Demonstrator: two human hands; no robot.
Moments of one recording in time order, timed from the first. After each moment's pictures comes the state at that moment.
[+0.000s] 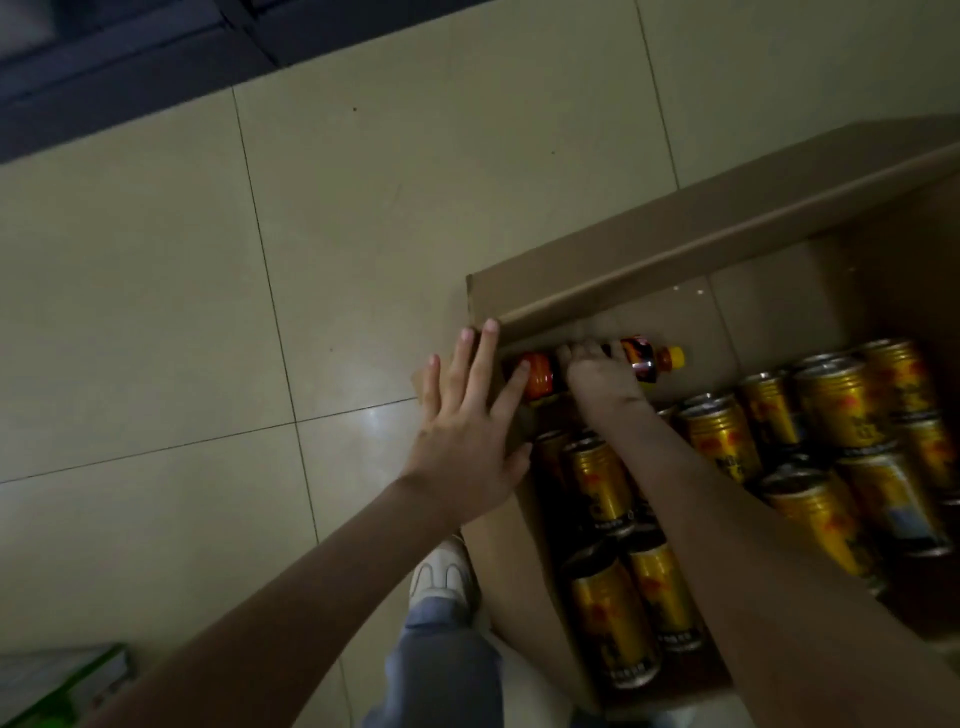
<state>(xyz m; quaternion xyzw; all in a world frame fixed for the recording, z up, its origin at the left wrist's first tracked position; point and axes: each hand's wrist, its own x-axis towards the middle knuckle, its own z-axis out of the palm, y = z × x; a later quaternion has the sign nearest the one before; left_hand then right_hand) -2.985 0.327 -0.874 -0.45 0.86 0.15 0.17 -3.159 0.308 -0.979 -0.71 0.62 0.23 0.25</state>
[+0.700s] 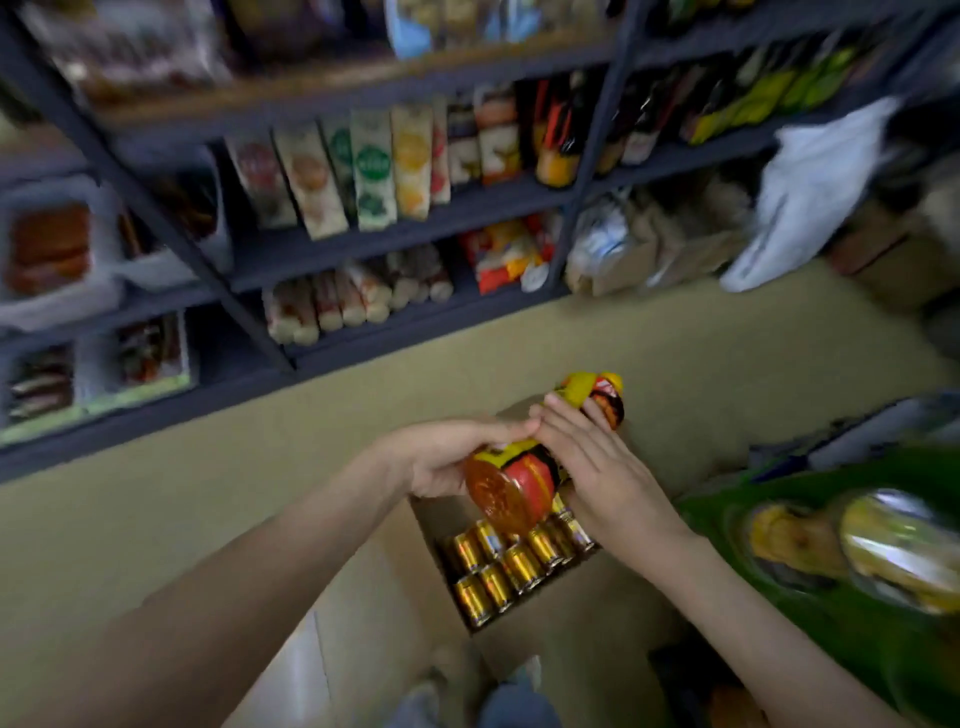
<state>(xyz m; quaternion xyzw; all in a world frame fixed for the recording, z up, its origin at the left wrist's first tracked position) -3.102 0.338 -0.250 -0.36 0.44 0.82 0.09 -3.254 0.458 -0.274 -0.75 0.63 -0.17 0.09</state>
